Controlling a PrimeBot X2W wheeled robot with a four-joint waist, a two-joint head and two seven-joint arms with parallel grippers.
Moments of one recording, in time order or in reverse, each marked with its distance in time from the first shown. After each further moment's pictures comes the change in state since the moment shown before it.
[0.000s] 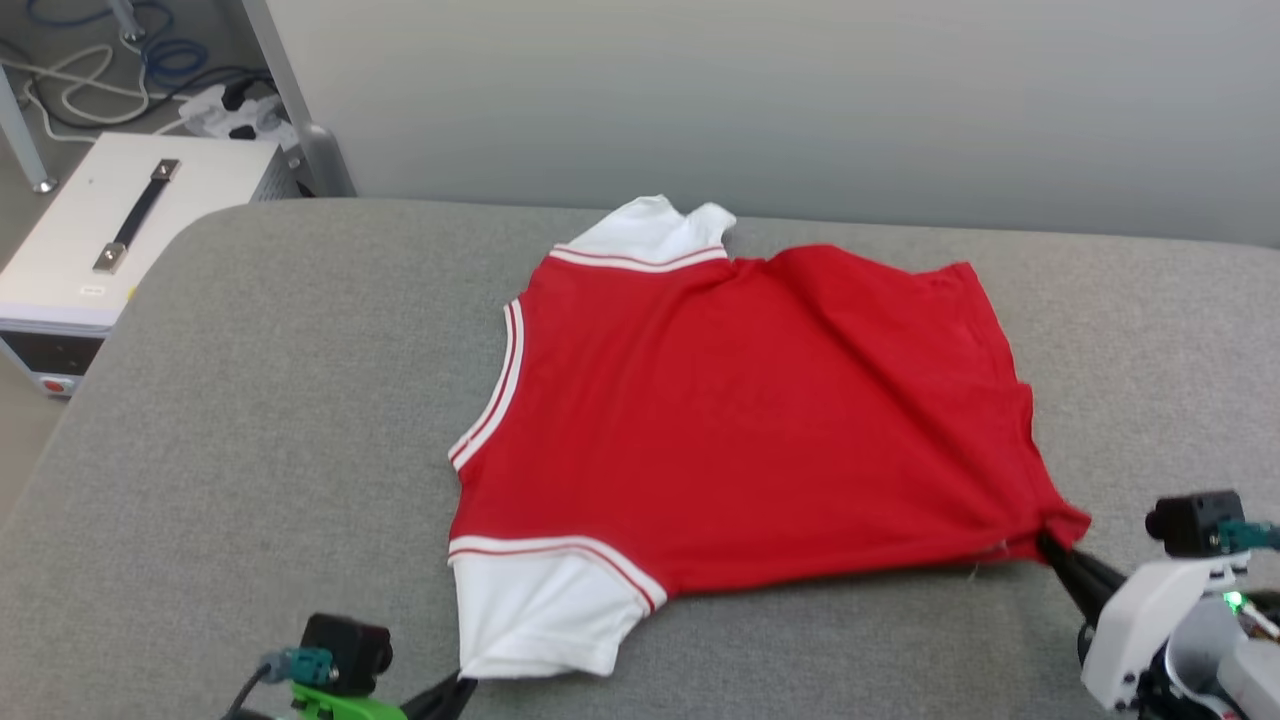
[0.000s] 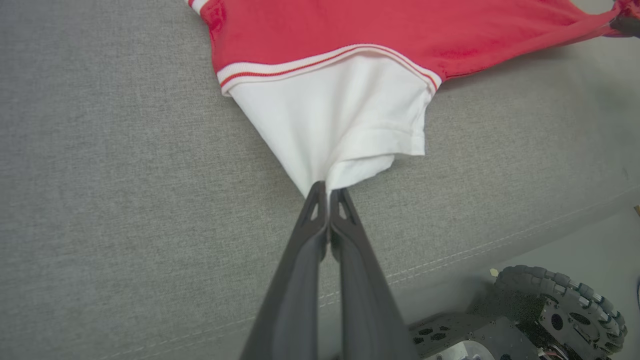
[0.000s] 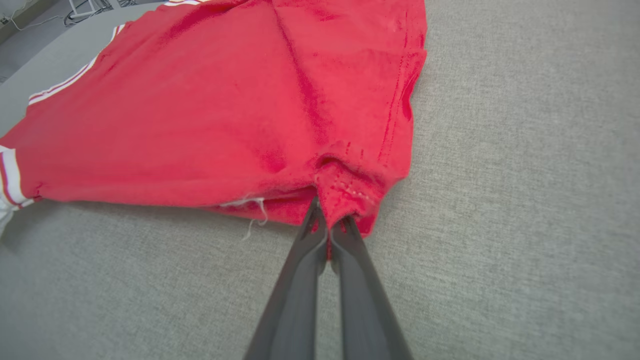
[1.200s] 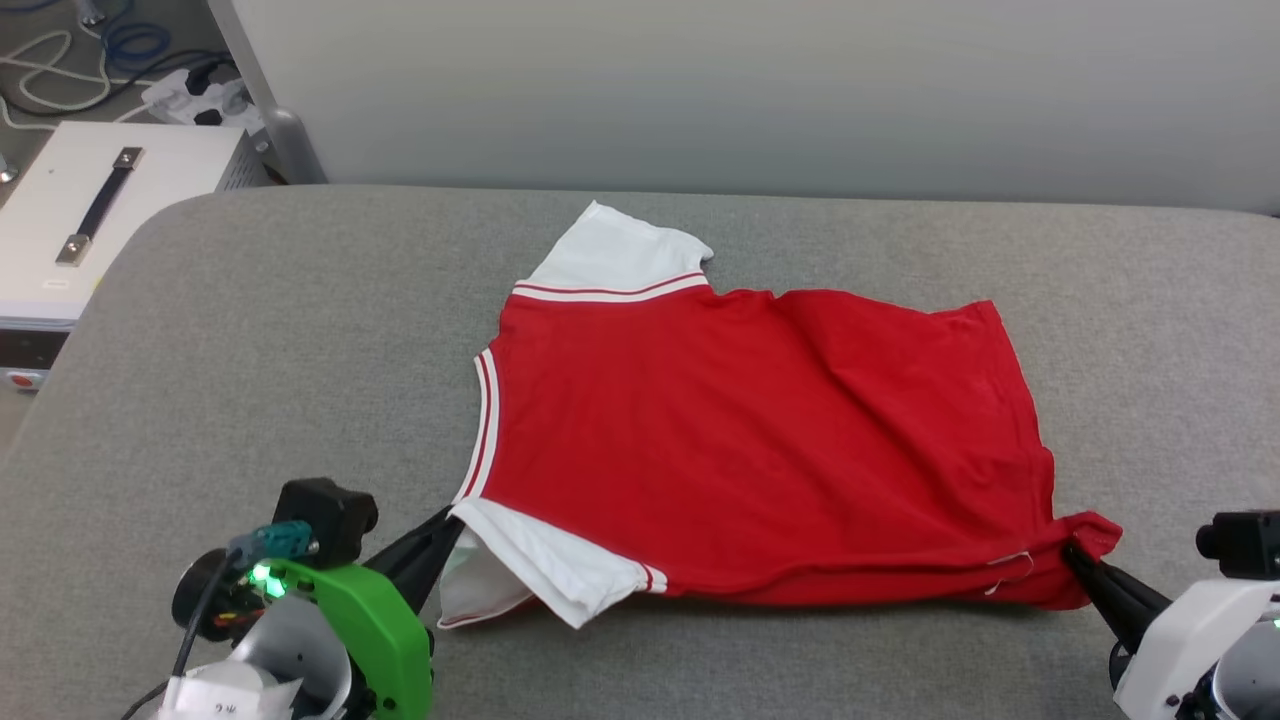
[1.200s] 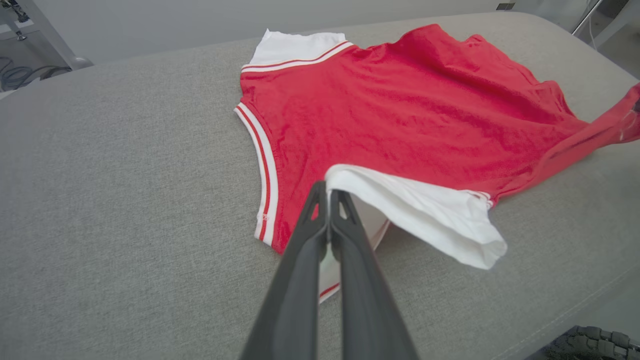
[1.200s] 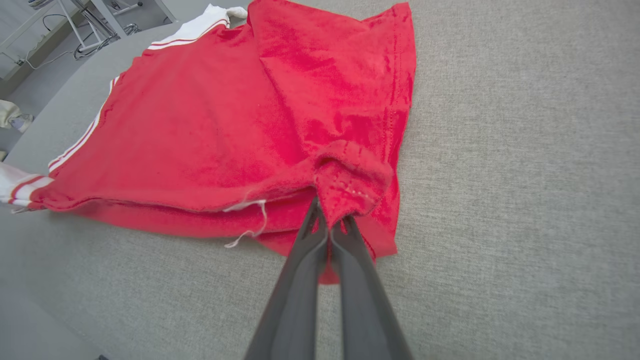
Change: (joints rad) left arm -0.156 0.030 0.035 -0.070 0.072 0.003 -0.017; right arm 0.330 0.048 -0.441 -0.419 -0.120 -0.001 0.268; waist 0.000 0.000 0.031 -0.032
